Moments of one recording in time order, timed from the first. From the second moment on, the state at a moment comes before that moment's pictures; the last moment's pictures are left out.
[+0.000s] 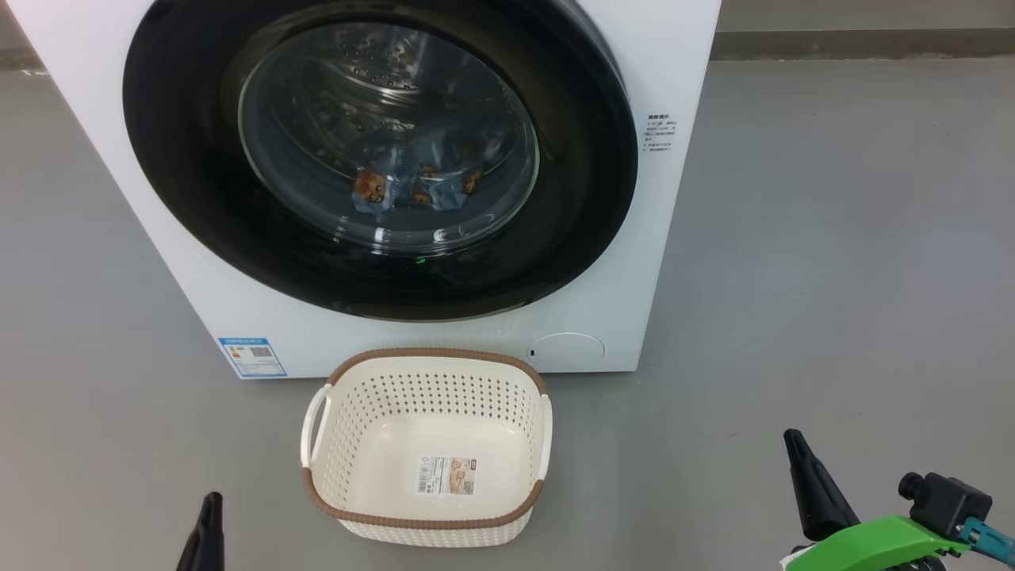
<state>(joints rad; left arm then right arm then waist) 0.11 0.15 -0.09 0.13 -0.83 -0.13 -0.16 -0.04 -0.09 0.01 0.30 0.68 0.13 -0.16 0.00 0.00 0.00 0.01</state>
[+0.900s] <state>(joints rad) 0.06 0.12 -0.05 0.17 -1.06 -0.13 -0.09 -0.04 -0.08 -0.03 0.30 0.95 0.13 -0.08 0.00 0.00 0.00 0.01</state>
